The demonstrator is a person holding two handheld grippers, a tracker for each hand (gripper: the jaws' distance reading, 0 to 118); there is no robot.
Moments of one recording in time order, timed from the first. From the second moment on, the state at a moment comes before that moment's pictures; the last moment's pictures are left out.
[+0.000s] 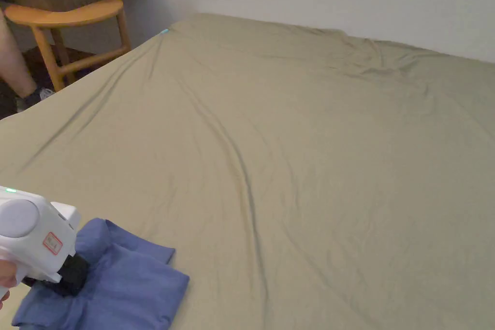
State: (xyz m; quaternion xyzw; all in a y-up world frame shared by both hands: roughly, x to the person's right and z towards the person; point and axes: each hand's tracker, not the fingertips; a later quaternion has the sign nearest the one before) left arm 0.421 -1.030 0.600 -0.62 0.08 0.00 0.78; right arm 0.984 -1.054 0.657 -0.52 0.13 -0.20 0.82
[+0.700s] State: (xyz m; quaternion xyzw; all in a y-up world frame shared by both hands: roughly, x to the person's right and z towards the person) left arm 0.374 -0.952 0.611 -0.42 0.29 -0.10 0.85; right arm 0.994 -1.027 0.669 -0.48 0.08 -0.19 0.85
